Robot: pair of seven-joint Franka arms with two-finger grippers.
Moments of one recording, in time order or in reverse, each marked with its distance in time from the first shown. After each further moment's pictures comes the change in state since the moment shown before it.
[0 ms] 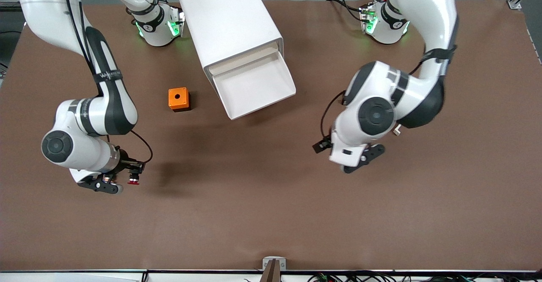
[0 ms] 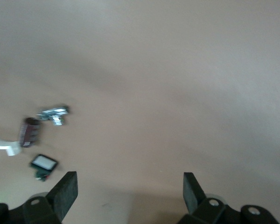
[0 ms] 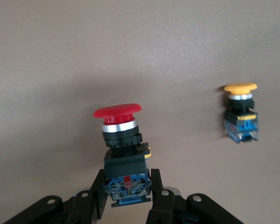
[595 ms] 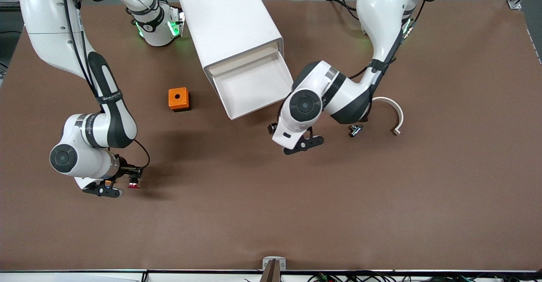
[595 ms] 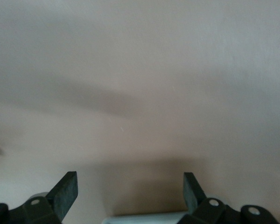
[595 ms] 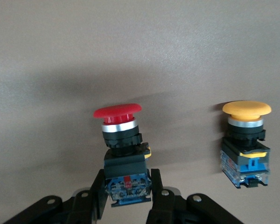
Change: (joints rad) left arm -0.107 0.094 -0.088 -0.014 -0.060 0.079 0.023; right arm -0.054 0.093 0.002 -0.016 0.000 0.097 -0.082
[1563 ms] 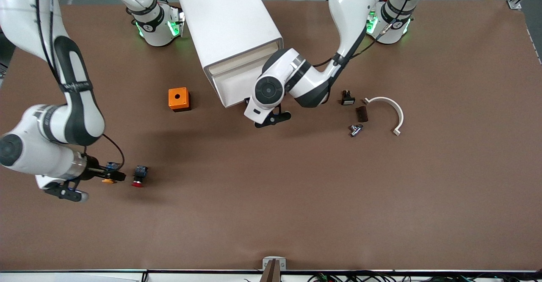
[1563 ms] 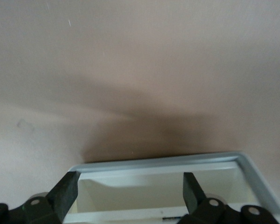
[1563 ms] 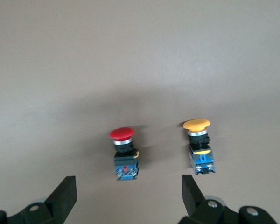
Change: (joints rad) left arm -0.163 0.029 -0.004 -0.081 -0.118 0.027 -0.073; right arm -0.093 -0.157 0.026 0.081 0.078 -0.115 -0.037
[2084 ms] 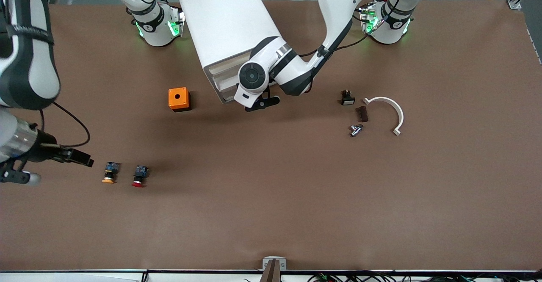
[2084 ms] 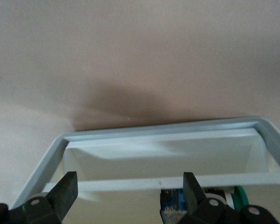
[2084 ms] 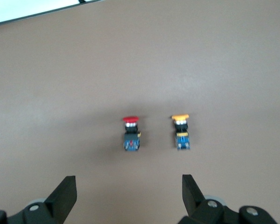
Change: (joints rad) left arm -0.053 0.000 -0.034 -0.026 -0.013 0.000 -0.072; right arm -0.008 -0.211 -0.013 0.031 0.003 -0.209 -0.077
